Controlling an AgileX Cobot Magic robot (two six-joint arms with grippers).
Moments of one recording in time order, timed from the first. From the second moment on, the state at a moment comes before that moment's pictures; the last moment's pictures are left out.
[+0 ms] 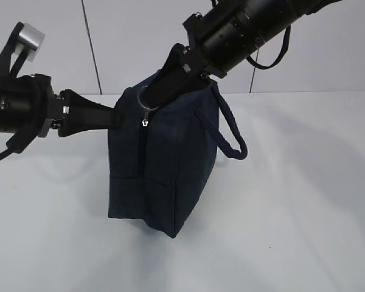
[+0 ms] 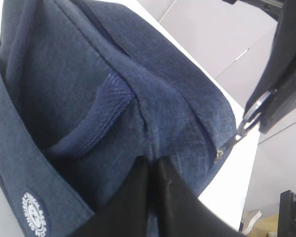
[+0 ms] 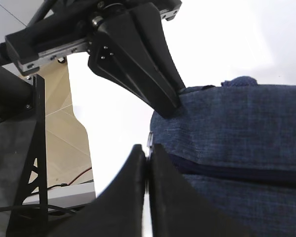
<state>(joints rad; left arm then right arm) -0.14 1.62 -0.85 -1.58 0.93 1.52 0.35 1.87 -1.65 0.91 1.22 -1.05</state>
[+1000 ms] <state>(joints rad) -0.15 1.62 -0.85 -1.53 0.89 1.52 0.35 1.87 -1.66 0.90 1.04 -1.03</state>
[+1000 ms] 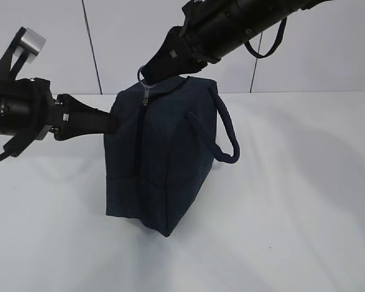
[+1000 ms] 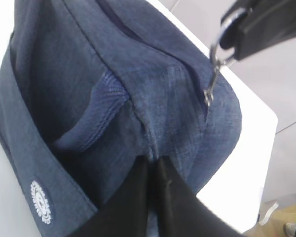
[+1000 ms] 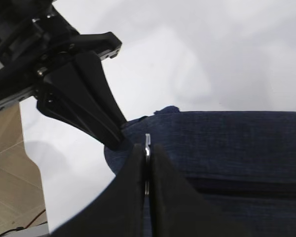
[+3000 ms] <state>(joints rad) -0.15 1.62 -0.85 -1.26 0.96 1.48 0.35 2.03 -1.67 0.73 0.57 -1.04</state>
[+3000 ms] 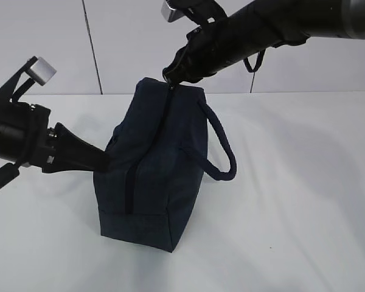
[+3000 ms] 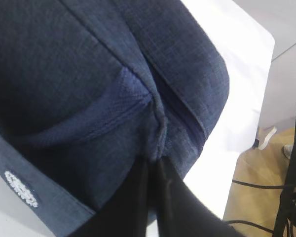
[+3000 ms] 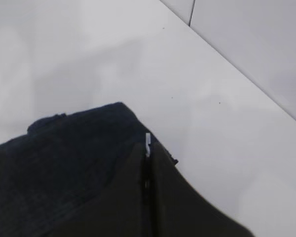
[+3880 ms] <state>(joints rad) -0.07 1.62 -0.85 -1.20 0.94 1.43 0.17 2.21 -1.79 1.33 0.86 -1.20</state>
